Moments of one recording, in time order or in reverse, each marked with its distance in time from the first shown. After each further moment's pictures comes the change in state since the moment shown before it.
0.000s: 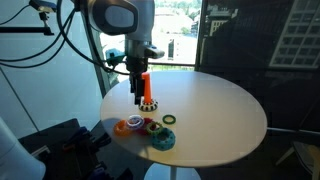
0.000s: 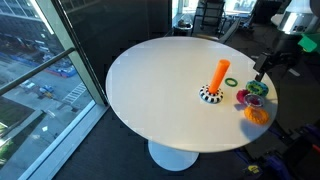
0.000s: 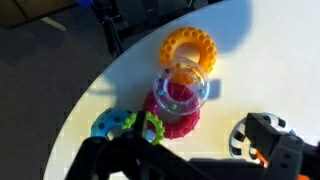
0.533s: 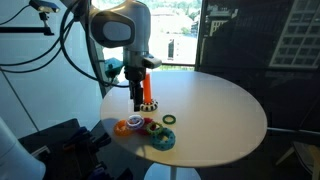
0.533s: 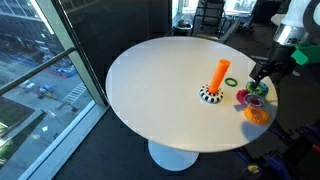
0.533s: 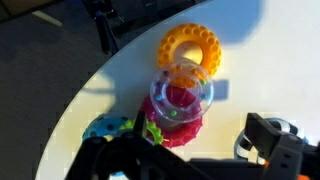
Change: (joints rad) arm 0.012 0.040 0.000 -0.058 -0.001 0.125 0.016
